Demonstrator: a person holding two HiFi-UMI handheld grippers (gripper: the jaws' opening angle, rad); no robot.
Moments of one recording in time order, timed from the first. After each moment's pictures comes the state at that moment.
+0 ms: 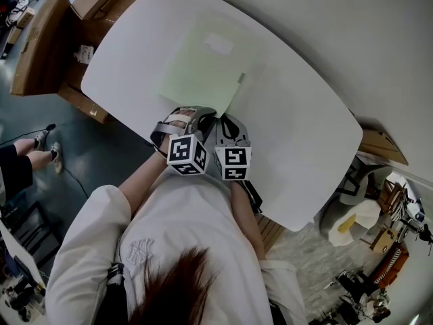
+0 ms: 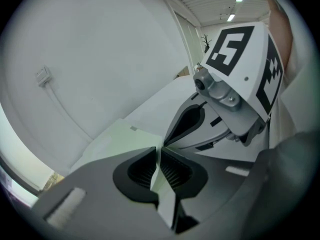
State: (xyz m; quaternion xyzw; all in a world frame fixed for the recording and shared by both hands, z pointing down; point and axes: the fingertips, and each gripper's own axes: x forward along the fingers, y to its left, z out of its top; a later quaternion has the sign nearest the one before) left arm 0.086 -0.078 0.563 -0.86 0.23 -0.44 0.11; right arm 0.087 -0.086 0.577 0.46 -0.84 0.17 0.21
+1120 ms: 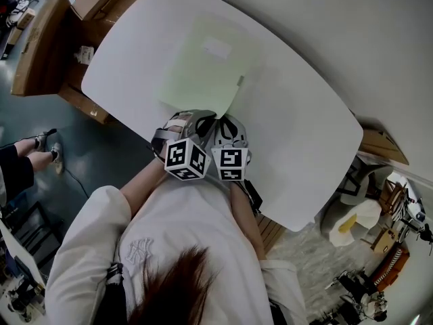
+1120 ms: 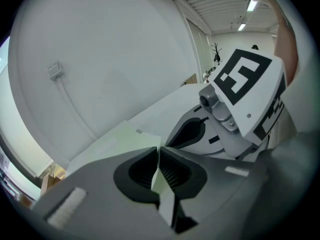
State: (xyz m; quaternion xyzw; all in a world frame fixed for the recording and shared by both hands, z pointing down) left arm 0.086 -0.075 0.545 -0.87 0.27 -0.40 0.07; right arm 0.083 -0.087 0.578 0.46 -0.85 0.13 0.23
